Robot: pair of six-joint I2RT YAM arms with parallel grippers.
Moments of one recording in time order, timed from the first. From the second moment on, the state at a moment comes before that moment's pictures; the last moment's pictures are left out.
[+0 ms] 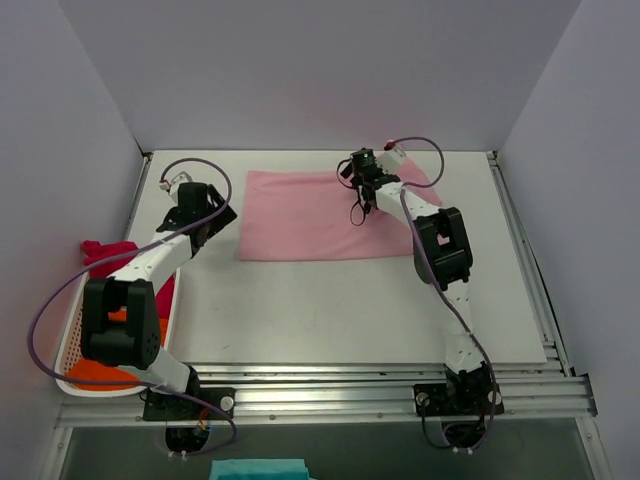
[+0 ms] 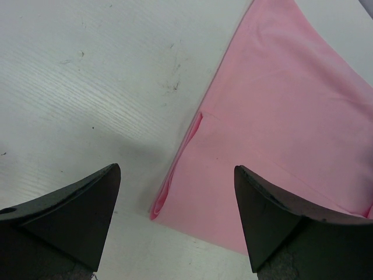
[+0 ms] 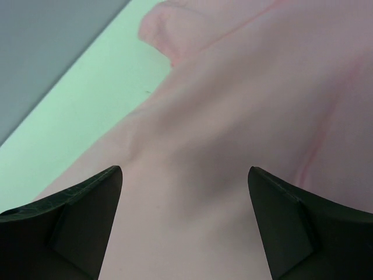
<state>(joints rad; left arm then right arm) -0.12 1.56 1.03 -0.14 -0.19 -0.71 0.37 2.33 1.81 -0.19 0.48 0.94</state>
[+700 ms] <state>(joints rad) -0.20 1.52 0.99 -0.12 -0.18 -0.75 0.26 1.50 1.01 -0.07 0.58 0.87</state>
